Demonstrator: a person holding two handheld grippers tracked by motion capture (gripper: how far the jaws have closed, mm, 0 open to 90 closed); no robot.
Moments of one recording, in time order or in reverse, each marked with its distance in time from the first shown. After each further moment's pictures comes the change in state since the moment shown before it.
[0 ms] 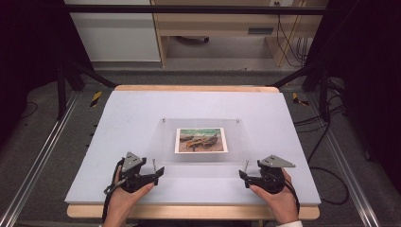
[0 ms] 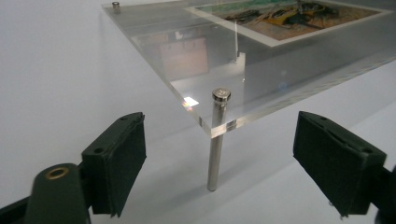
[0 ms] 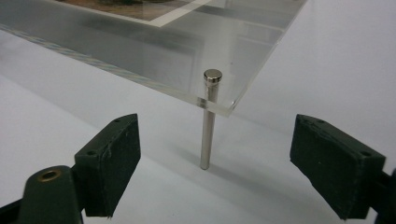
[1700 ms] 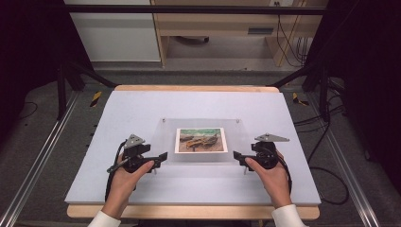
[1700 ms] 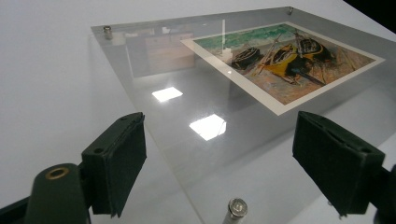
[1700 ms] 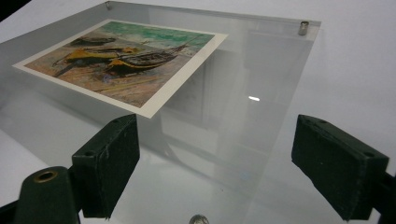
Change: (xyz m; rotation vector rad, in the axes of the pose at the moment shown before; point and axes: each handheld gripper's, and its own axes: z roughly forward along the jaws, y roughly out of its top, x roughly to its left) left arm 0.016 0.045 0.022 0.050 -0.066 -0.061; right arm -0.014 0.056 0.029 0.030 0.060 0.098
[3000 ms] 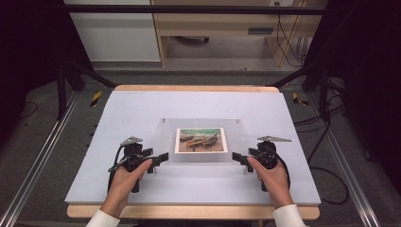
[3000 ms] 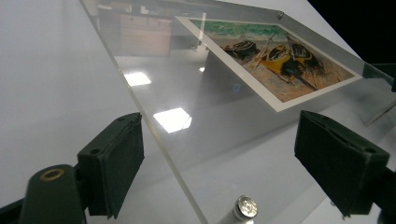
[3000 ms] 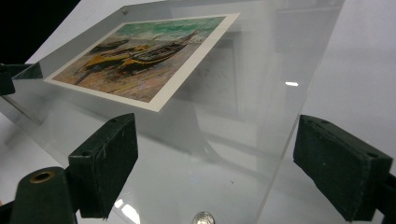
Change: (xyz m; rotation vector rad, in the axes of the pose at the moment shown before) left arm 0.014 -0.010 0.011 0.022 -0.116 -0.194; right arm -0.013 -0.010 0.010 0.027 0.130 0.171
